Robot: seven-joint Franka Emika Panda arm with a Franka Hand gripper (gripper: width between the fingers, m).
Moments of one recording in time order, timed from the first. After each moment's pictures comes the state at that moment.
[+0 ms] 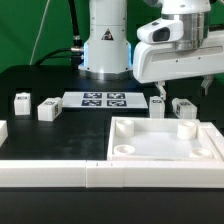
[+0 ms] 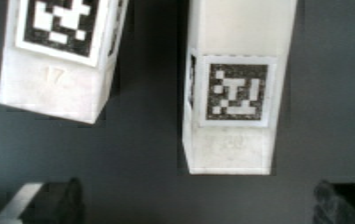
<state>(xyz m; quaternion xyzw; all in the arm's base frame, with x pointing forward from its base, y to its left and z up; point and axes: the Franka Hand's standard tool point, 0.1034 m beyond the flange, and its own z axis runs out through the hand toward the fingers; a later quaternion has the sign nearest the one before) 0.430 0.140 0.046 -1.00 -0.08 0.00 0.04</state>
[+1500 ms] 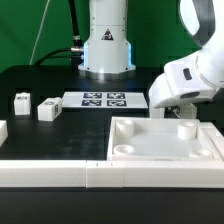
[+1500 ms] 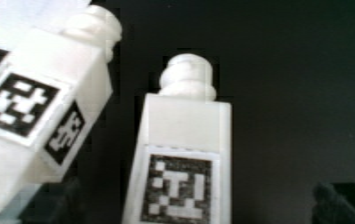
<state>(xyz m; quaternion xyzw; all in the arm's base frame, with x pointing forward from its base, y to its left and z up) 0.411 0.161 0.016 -0.91 -0.11 0.40 0.01</state>
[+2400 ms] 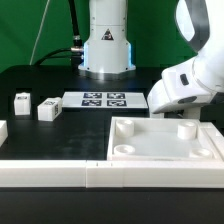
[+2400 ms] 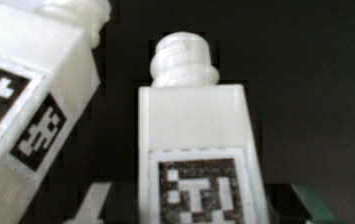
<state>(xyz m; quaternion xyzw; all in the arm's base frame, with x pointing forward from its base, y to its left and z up) 0.405 0.160 0.004 -0.91 -0.12 0.39 0.01</state>
